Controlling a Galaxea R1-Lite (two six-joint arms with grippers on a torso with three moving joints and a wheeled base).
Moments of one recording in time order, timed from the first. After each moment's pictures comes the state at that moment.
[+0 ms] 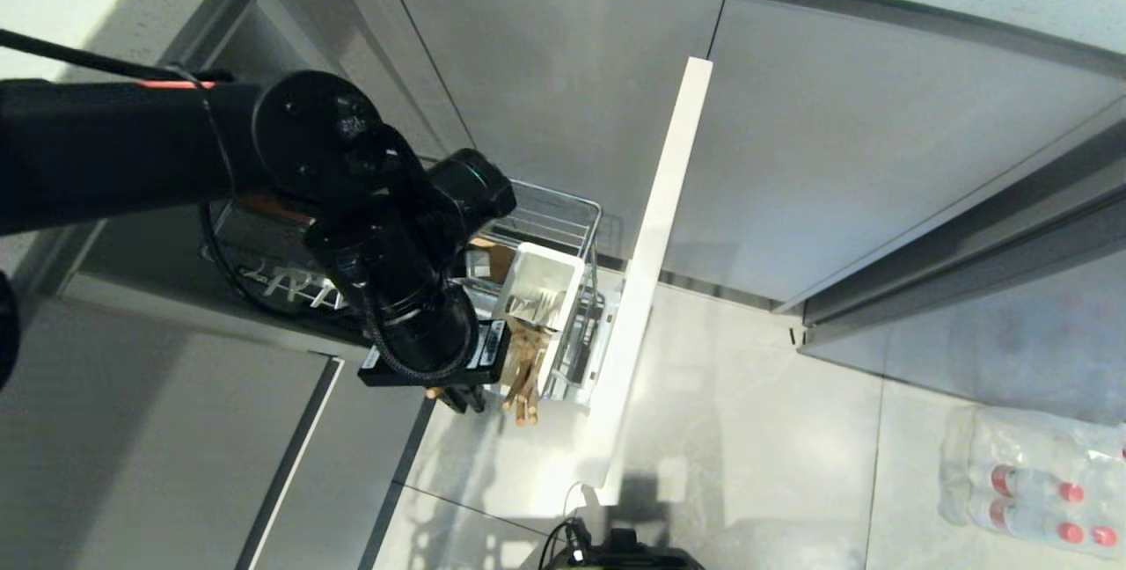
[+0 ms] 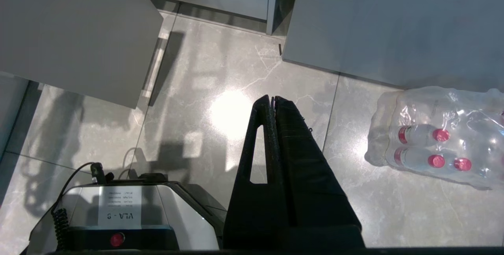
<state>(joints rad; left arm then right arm) -0.60 1.94 -1.83 1.19 0.04 -0.45 0.00 0.00 0.00 0.00 -0.01 0.03</state>
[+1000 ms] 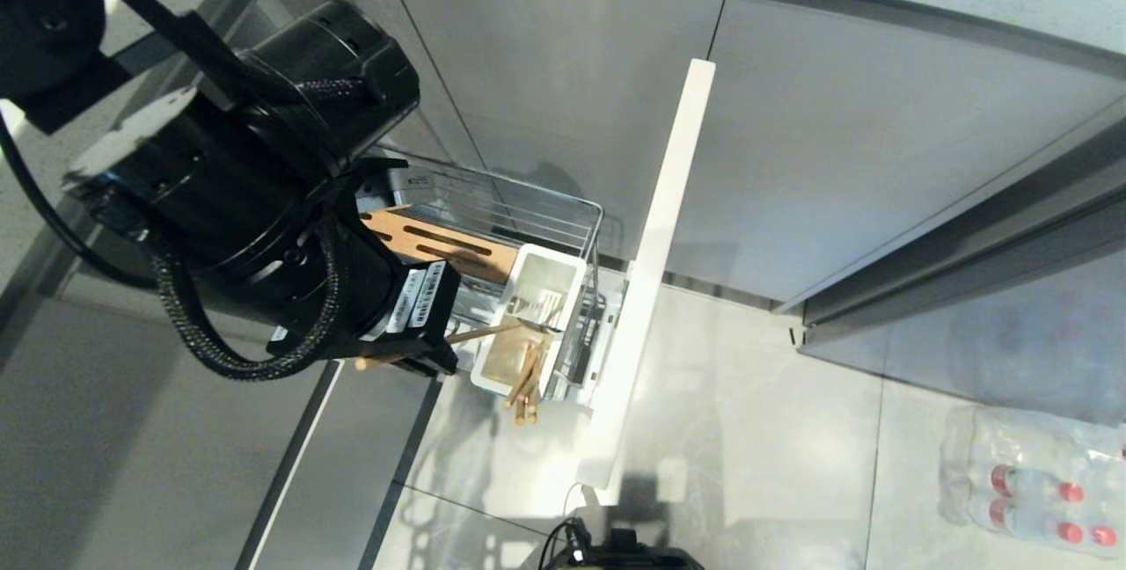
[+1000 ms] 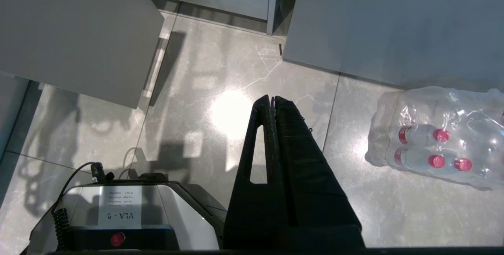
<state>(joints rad) -0.68 1.70 -1.83 1.20 0.05 -0.49 0.00 0.00 0.00 0.00 -0.01 0.03</state>
